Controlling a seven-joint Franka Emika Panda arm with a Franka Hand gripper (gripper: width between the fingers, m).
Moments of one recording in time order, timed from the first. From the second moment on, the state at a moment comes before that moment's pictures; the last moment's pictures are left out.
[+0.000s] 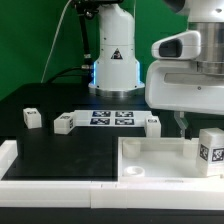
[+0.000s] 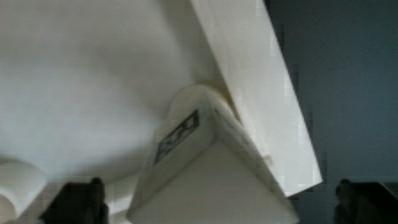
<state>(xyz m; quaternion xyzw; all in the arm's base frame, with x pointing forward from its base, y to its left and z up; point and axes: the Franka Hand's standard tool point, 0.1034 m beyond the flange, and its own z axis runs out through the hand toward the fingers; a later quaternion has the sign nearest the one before) 0.636 0.127 0.083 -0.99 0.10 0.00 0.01</state>
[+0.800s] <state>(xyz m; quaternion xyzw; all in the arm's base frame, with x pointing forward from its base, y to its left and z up) 0.636 0.124 0.083 -0.99 -0.10 -0.01 0.01</state>
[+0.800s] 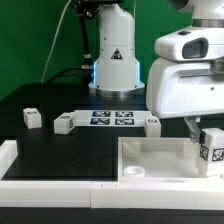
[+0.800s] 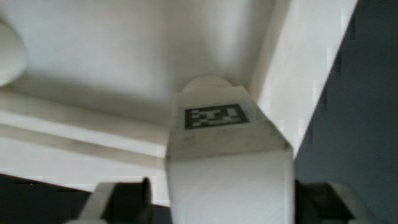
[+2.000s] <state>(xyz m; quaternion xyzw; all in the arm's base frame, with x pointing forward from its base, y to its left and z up) 0.637 0.116 0.081 -0.80 0.60 0.00 0.02</state>
